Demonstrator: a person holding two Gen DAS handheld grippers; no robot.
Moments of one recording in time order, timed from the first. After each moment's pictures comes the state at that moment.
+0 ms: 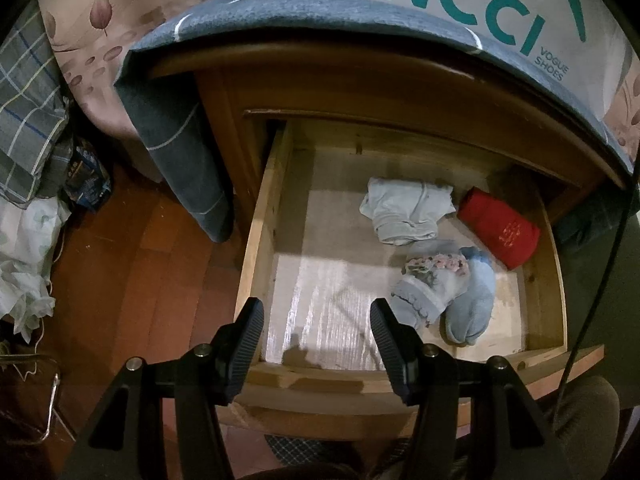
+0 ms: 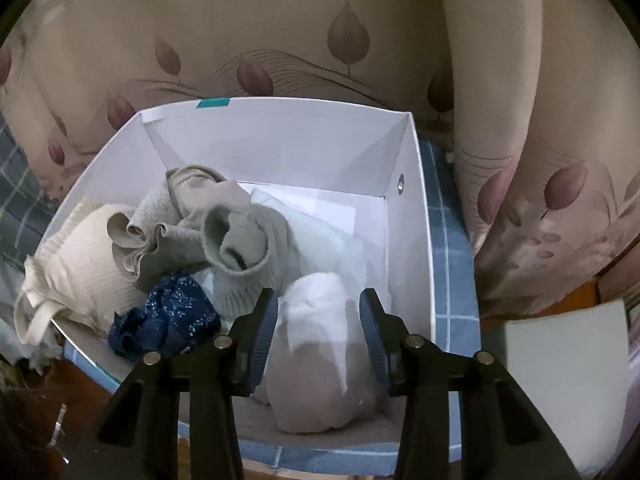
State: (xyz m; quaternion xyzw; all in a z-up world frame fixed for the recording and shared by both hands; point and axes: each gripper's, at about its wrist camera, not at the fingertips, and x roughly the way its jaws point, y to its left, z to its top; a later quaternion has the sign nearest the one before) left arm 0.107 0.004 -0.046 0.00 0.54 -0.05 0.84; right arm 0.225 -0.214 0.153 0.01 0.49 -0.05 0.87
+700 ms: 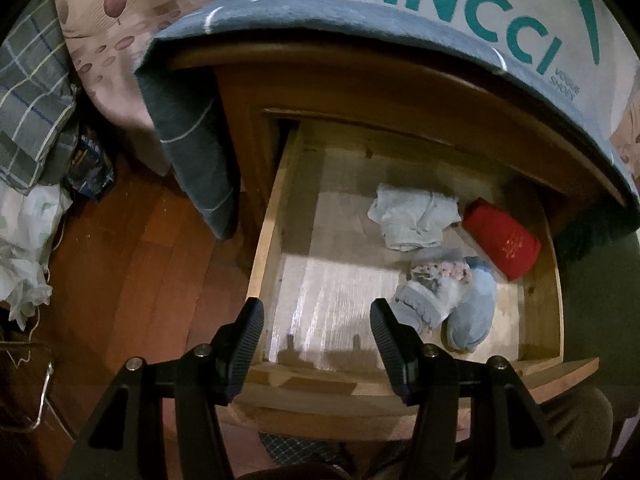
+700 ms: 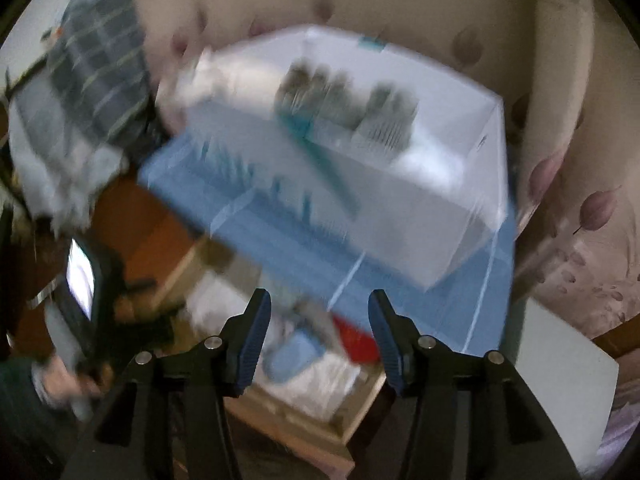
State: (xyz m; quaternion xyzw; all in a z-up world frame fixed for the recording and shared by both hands) left arm 0.110 0.016 -0.043 -0.02 0.54 -0.04 0.84; right arm 0.083 -0.162 0.114 -0.13 0.52 0.12 0.84
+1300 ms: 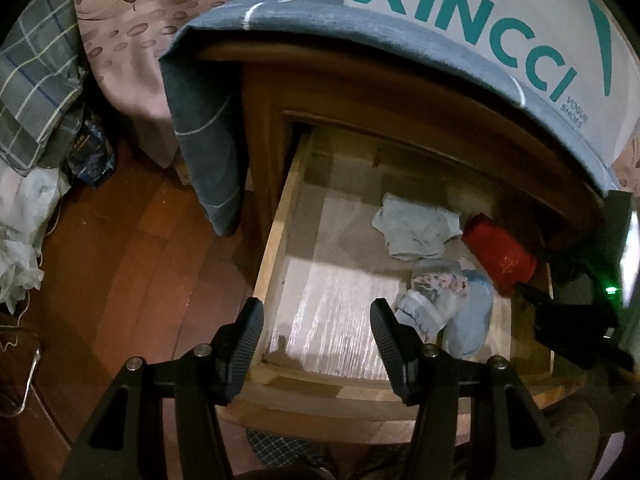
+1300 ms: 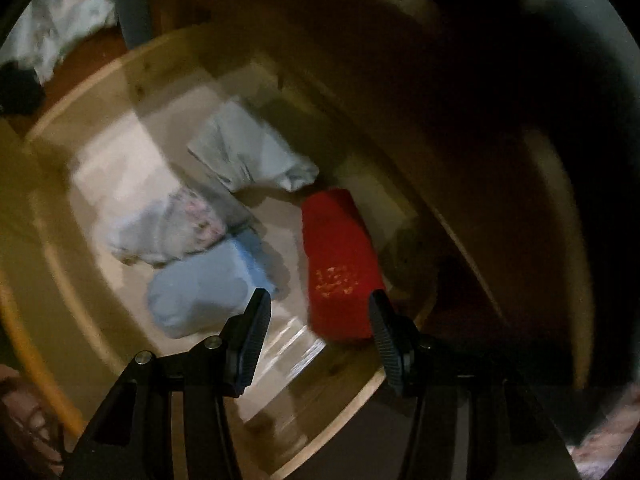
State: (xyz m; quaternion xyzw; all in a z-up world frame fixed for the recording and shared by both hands) left arm 0.111 0.029 -0.041 -0.06 0.54 -0.03 0.84; right arm 0.108 -0.161 -0.078 -0.32 0.55 0.10 0.77
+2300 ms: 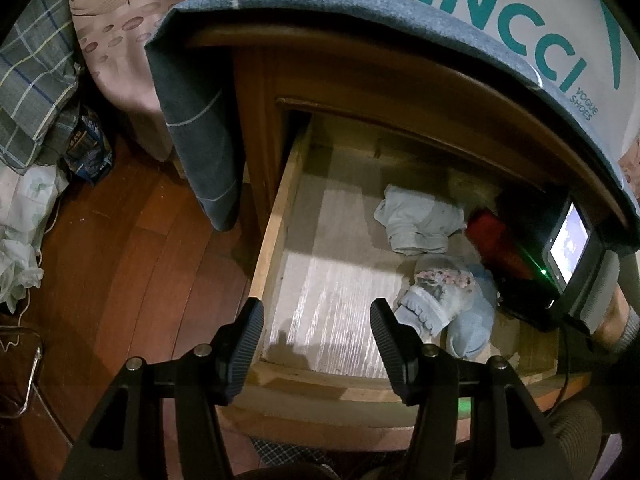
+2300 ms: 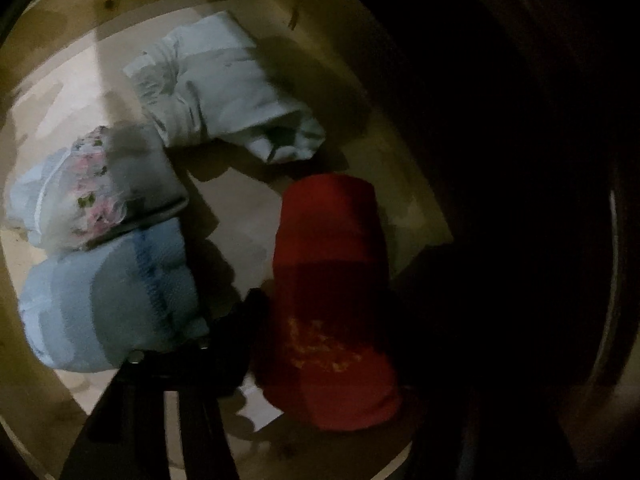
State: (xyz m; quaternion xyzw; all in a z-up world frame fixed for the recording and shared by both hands) left arm 0.115 0.028 -0.049 -0.05 0.55 -0.03 0.83; right arm 0.151 -0.183 -0.144 -0.38 0.55 0.13 0.73
